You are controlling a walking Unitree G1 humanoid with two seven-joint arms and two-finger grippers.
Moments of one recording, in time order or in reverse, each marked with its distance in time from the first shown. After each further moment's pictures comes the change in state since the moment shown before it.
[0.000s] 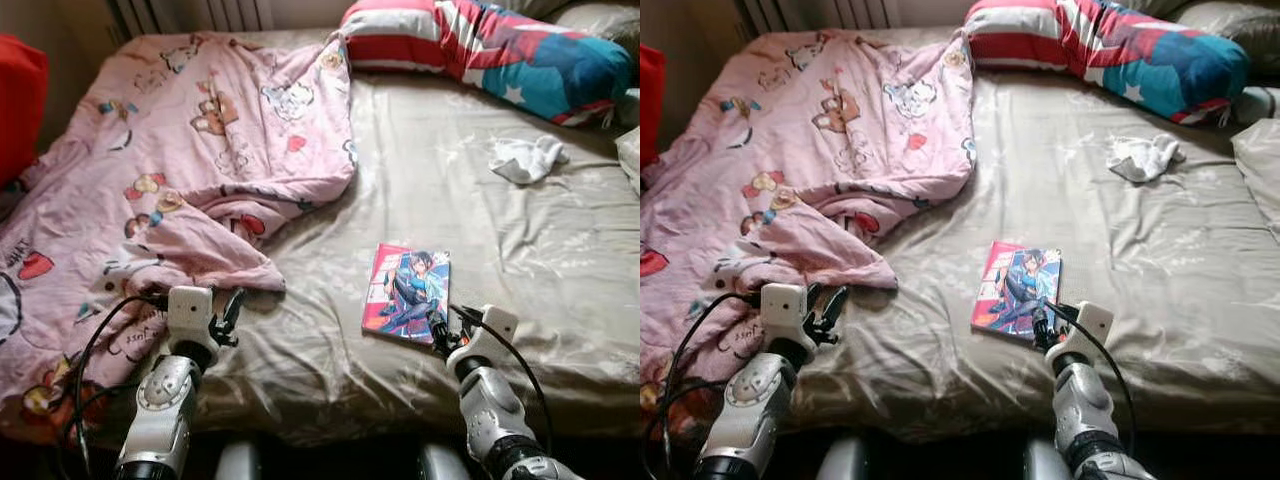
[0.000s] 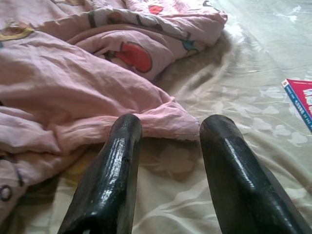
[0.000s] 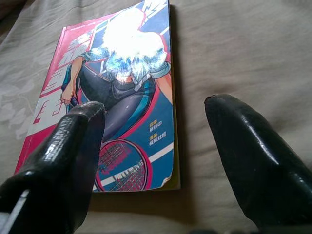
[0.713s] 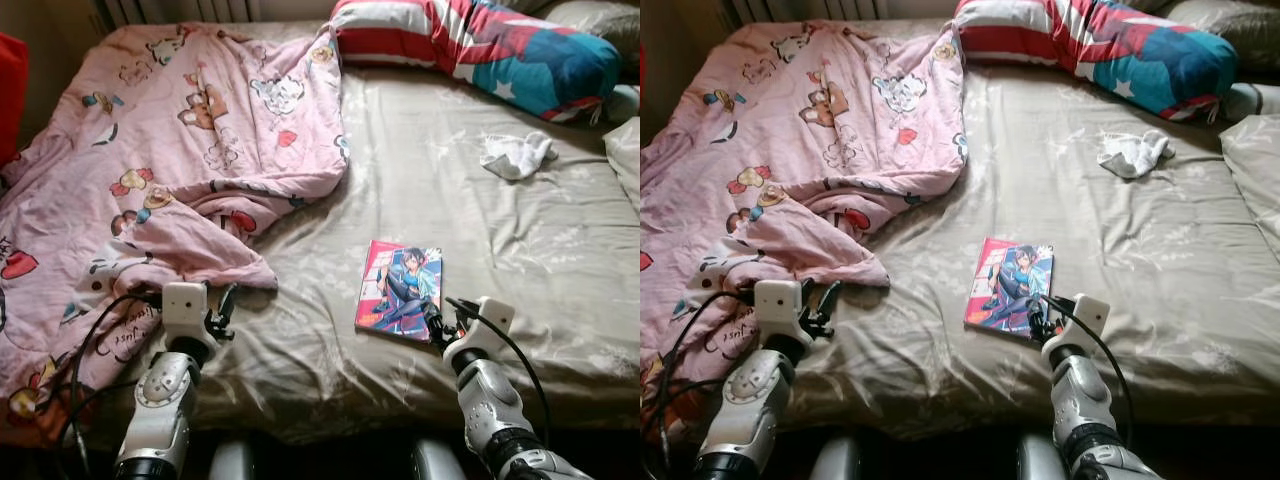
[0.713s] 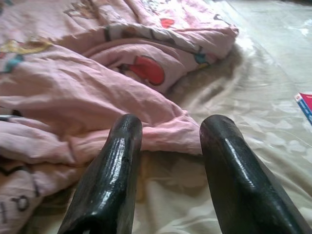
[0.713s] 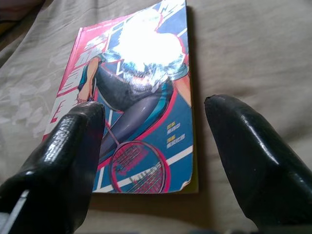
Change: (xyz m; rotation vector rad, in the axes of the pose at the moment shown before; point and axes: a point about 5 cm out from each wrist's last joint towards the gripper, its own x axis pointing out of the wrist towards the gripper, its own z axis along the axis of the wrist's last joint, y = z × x) left arm -0.004 0.012 0.011 0.017 -0.055 0.066; right arm 0.002 0.012 0.001 0.014 -0.006 0.067
